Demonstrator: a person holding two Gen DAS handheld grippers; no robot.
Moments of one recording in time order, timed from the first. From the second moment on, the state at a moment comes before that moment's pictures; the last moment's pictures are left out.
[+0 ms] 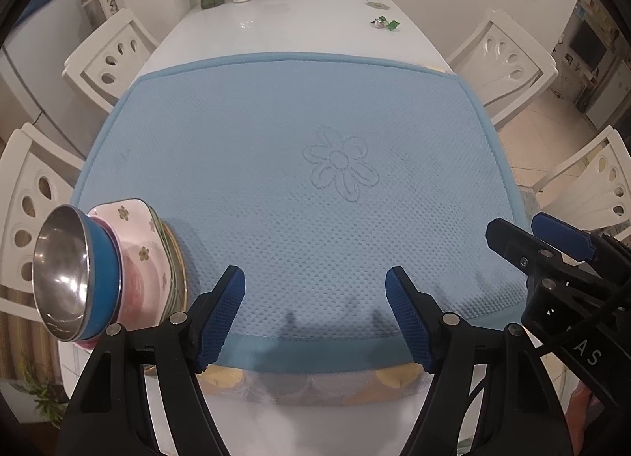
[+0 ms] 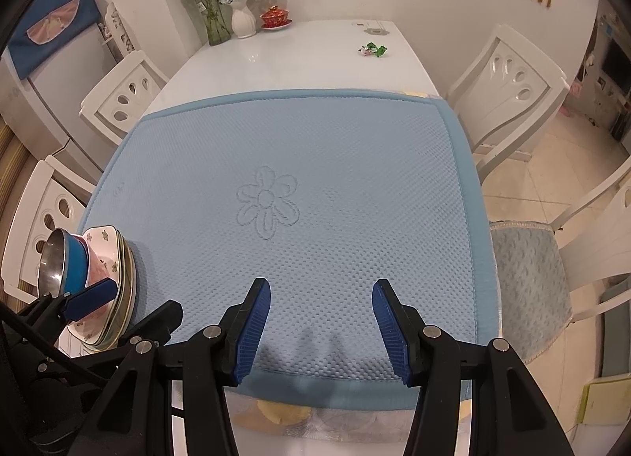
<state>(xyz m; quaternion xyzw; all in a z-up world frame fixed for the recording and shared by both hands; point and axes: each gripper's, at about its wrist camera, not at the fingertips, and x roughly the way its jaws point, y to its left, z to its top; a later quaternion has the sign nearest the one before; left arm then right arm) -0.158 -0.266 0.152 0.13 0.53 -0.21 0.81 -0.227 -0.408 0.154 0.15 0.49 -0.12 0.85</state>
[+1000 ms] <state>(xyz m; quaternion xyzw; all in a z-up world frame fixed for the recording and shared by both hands) -0.154 -0.275 0.163 0.14 0.50 -0.21 0.83 -0.222 -0.415 0.165 0.14 0.48 -0.13 0.86</state>
